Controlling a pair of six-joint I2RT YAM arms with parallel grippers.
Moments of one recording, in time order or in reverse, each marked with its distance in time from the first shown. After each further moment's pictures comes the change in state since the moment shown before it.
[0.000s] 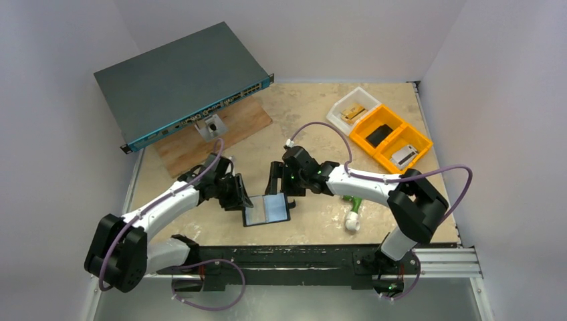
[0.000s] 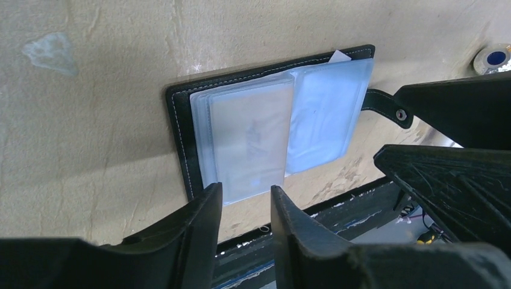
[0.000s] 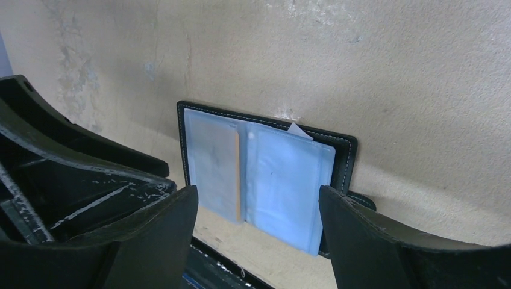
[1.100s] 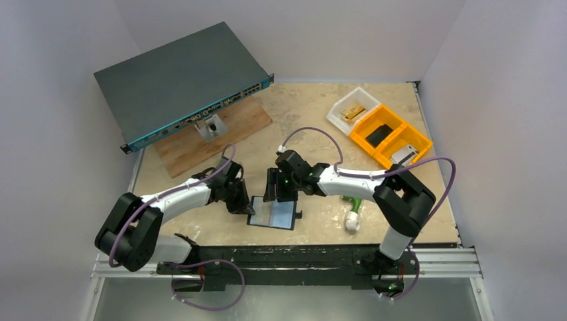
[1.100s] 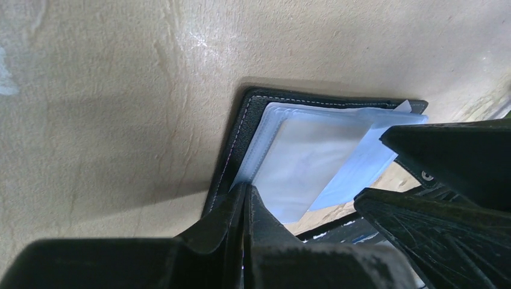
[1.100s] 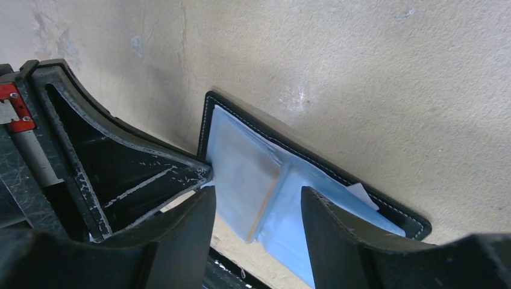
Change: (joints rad) left arm -0.083 0.169 -0.031 0.128 -0.042 -0.079; right arm 0.030 0.093 0.025 0.023 -0.058 -0.004
